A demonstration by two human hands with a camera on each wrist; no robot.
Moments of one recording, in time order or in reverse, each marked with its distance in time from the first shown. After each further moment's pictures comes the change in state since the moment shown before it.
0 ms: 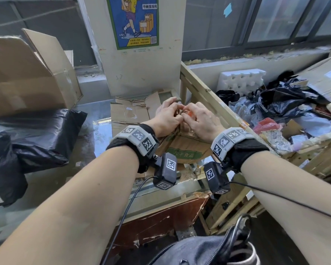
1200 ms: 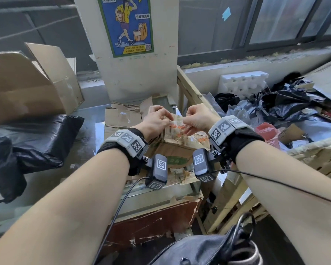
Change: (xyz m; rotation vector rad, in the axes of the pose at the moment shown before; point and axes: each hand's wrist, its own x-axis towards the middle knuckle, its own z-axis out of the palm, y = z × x) left_hand 0.017 0.020 0.011 -0.124 0.078 -0.185; right_hand 0.012 0.017 -0.056 0.604 -0.215 0.329
